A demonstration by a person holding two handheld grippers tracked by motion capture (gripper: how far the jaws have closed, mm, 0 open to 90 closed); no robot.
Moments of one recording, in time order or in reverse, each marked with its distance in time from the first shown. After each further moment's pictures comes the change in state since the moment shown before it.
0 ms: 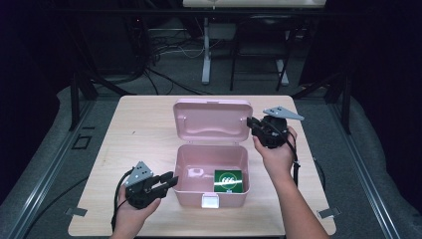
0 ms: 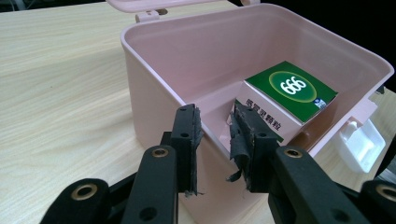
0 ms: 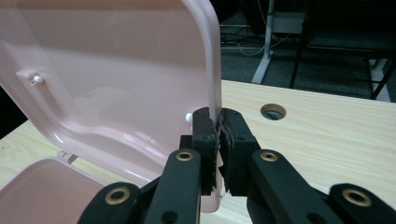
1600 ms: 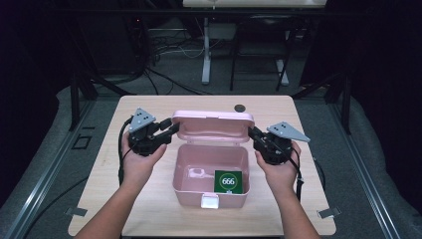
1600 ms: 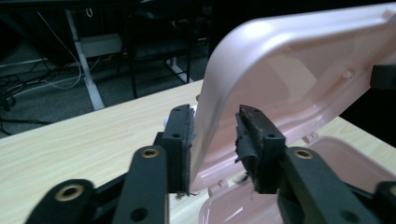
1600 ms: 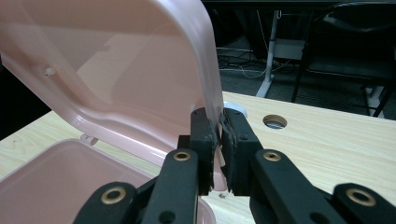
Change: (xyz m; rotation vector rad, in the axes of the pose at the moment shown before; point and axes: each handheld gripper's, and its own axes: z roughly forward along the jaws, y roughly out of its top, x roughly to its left) left arm 0.026 0.122 0.017 -0.171 0.165 0.043; right arm 0.010 -0.028 -0.028 -0.107 0.018 -0.064
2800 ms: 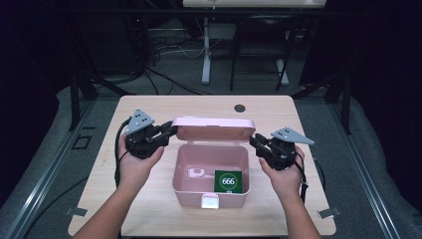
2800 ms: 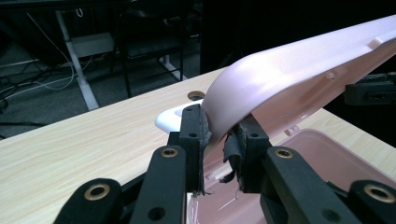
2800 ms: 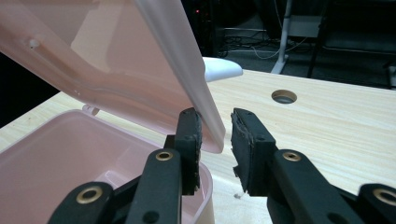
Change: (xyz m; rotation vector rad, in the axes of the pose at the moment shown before) left arm -0.007 0.004 -0.014 0.028 -0.038 0.020; right arm -0.015 -0.018 -0.004 0.081 0.058 0.031
